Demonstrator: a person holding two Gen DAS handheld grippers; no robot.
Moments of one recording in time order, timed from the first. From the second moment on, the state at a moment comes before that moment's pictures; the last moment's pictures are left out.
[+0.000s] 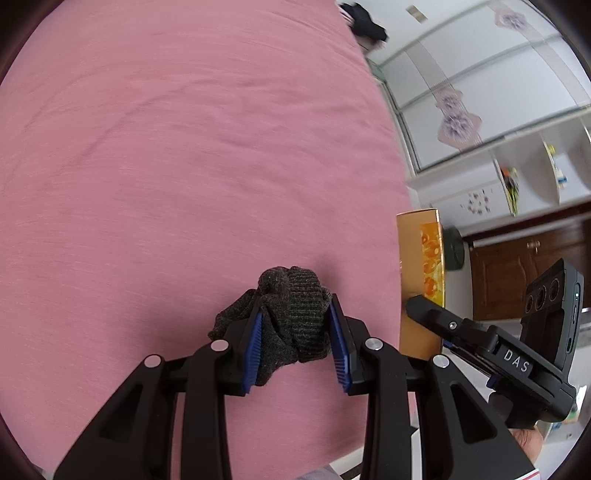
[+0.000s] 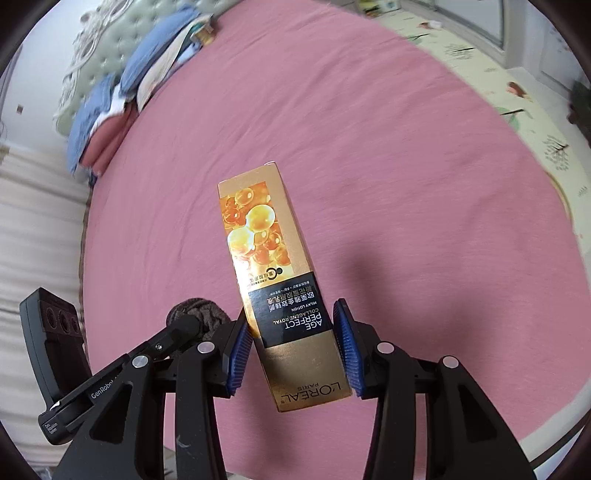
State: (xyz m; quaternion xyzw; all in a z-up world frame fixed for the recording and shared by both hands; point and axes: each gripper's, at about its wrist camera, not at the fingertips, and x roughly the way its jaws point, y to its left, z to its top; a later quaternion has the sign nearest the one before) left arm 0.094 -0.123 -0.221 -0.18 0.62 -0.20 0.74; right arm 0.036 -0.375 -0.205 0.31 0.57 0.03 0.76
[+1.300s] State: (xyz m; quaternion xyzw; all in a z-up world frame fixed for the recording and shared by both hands) left arm 0.040 -0.584 -0.209 -0.03 0.64 -0.34 0.68; right arm -0.111 -0.784 -0.221 0.43 0.48 -0.11 0.76
